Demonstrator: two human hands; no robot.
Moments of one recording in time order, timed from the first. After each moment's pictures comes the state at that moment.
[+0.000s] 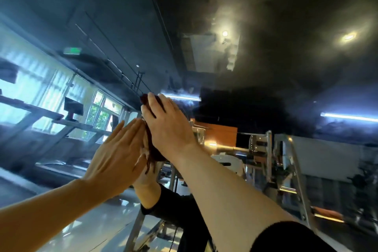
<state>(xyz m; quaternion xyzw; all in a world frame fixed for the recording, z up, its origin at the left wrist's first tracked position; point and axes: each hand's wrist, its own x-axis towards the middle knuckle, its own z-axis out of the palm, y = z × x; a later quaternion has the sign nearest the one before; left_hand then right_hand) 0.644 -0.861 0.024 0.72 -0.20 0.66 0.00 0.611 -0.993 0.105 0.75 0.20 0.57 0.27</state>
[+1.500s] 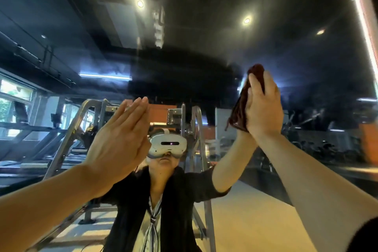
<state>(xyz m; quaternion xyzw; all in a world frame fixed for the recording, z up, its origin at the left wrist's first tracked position) 0.483 -1.246 0.031 0.66 -0.35 0.66 0.01 0.337 -1.525 0.103 0.62 -0.12 0.77 0.02</state>
